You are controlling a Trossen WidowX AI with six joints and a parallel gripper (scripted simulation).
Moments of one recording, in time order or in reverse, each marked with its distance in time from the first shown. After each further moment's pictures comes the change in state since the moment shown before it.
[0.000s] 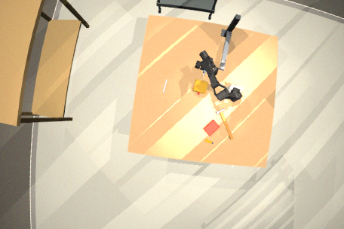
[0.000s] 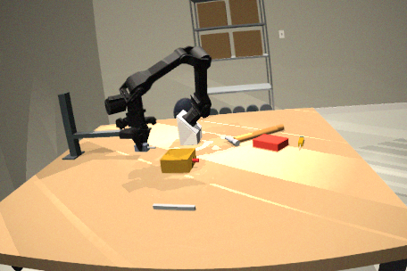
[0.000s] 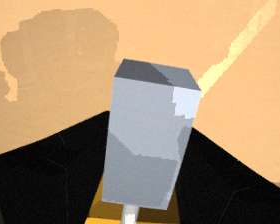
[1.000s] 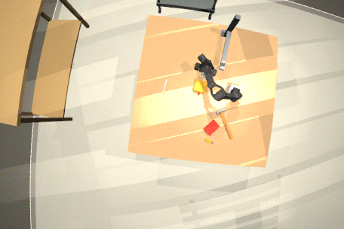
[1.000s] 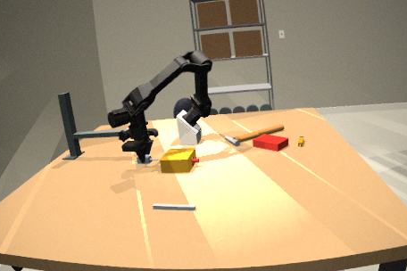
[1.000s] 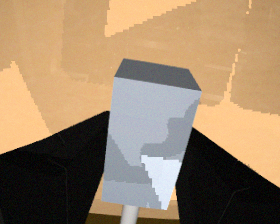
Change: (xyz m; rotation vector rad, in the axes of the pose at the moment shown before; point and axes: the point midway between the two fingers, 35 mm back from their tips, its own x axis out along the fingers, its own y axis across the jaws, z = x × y) arm 0.047 0.000 -0.002 -0.002 0.002 0.000
